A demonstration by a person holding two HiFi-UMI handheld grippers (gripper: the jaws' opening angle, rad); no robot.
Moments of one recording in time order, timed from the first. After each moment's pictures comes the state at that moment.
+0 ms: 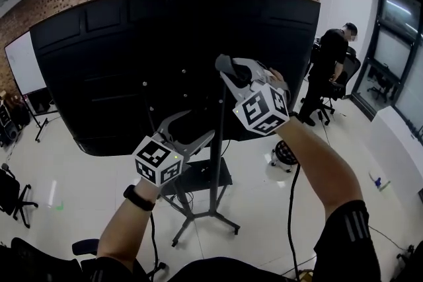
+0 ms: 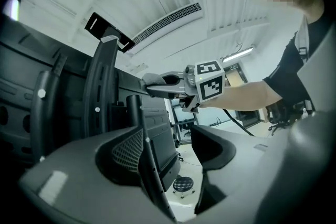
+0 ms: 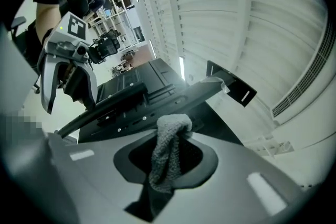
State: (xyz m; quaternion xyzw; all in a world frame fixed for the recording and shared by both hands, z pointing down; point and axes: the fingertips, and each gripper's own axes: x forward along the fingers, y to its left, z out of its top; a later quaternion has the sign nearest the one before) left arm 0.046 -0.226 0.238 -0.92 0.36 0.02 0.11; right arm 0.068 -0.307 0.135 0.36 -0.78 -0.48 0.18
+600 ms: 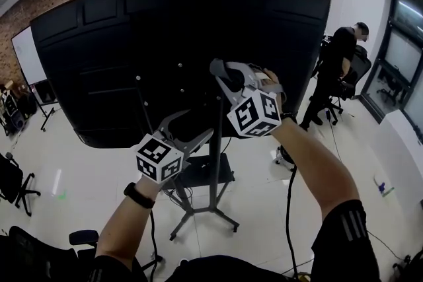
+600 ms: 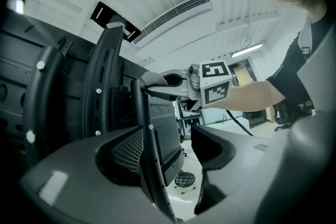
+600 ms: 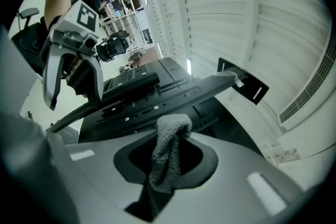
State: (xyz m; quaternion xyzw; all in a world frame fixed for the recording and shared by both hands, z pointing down) left arm 0.055 -0.255 0.268 -0.91 0.40 0.00 0.08; right arm 0.061 -0.332 0.175 0.33 -0.77 -0.51 0.18
